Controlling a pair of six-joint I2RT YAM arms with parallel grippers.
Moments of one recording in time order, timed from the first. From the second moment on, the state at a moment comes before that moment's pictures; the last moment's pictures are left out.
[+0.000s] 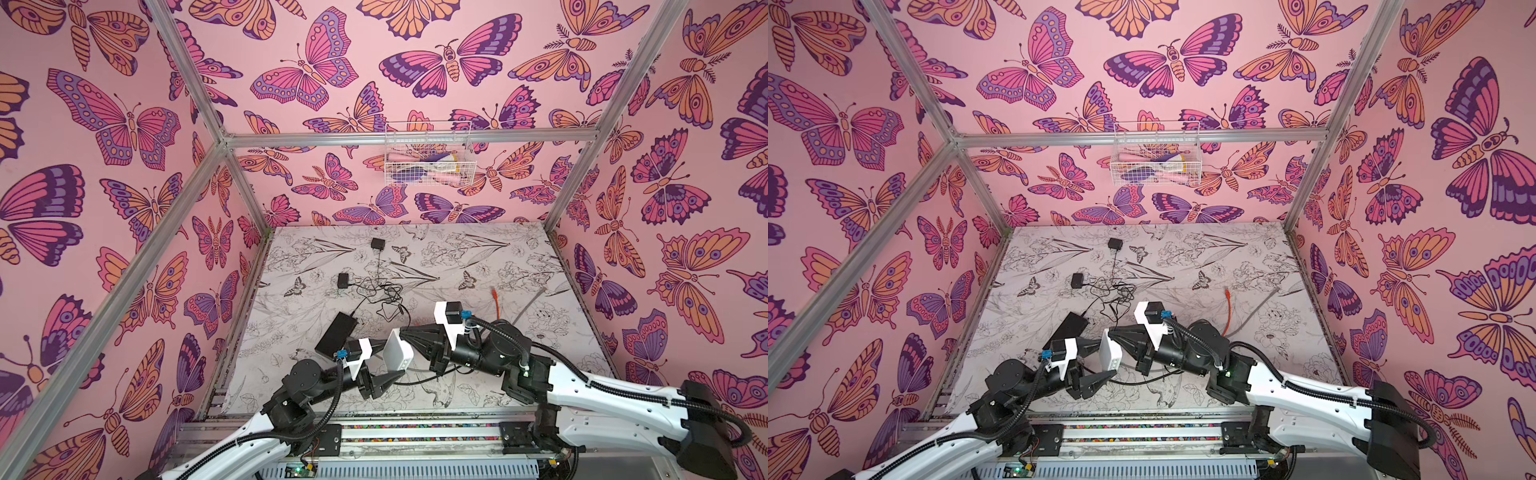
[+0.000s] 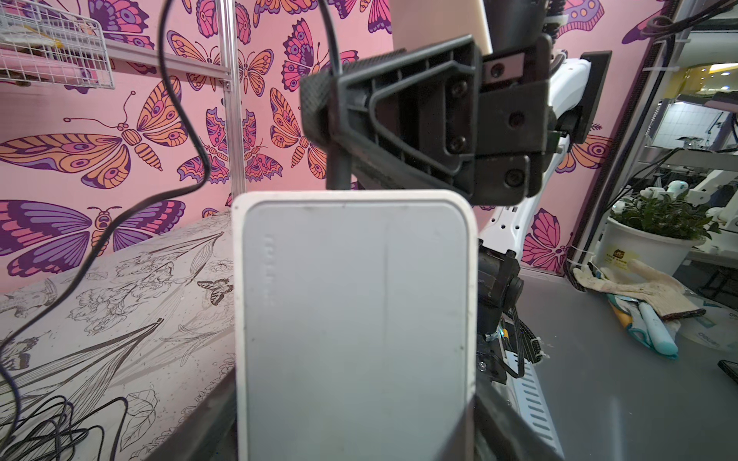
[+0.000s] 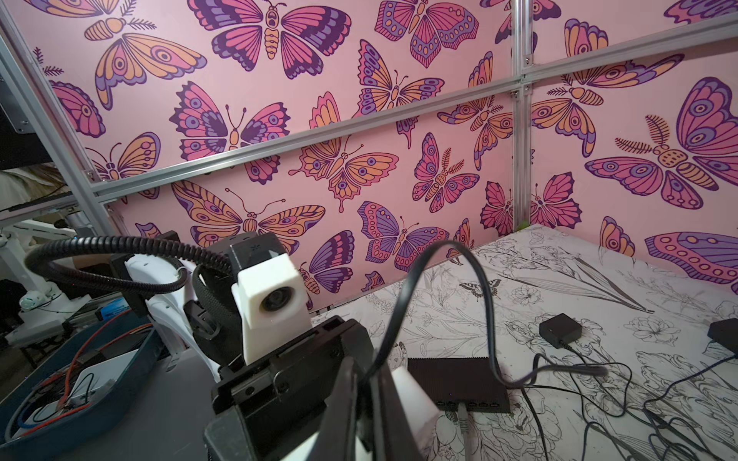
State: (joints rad) left arm -0.85 0.39 0.17 0.34 0.37 -0.11; right arm 1.13 1.03 0.63 0.47 -0.16 0.24
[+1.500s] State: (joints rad) left arm -0.86 0.35 0.16 0.32 0.01 -0.03; right arm 1.21 1.05 0.76 -0.07 -0.01 0.23
